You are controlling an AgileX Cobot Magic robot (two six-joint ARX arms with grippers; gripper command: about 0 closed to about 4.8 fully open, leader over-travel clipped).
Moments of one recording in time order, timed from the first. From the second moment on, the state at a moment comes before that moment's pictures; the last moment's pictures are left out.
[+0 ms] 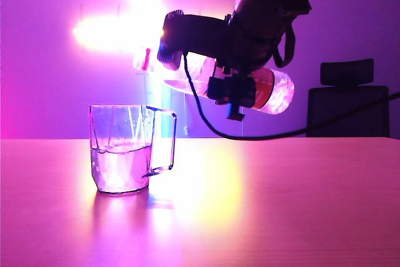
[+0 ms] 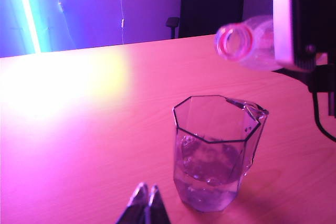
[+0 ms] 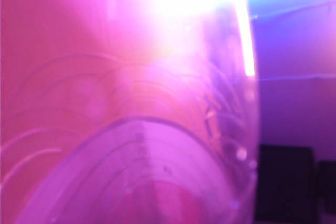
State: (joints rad) left arm -0.46 0.01 0.00 -0.03 0.00 0.01; right arm 0.75 1.62 0.90 0.31 0.51 -1.10
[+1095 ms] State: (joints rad) left arm -0.24 0.01 0.00 -0.03 0.00 0.01; right arm 0.53 1.53 0.40 0.95 0.07 0.15
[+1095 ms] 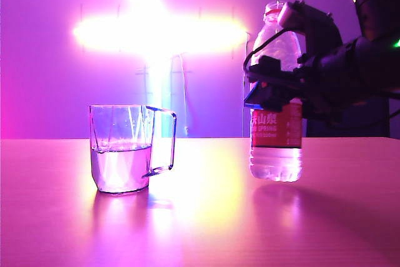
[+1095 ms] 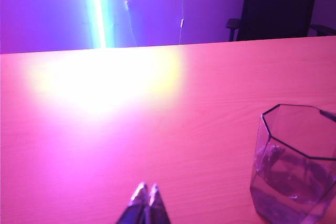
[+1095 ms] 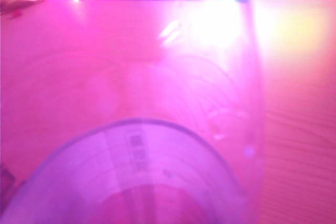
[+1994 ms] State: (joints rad) left arm -0.24 0.01 0.00 -0.03 0.00 0.01; right arm 0.54 1.45 0.26 1.03 0.03 0.15
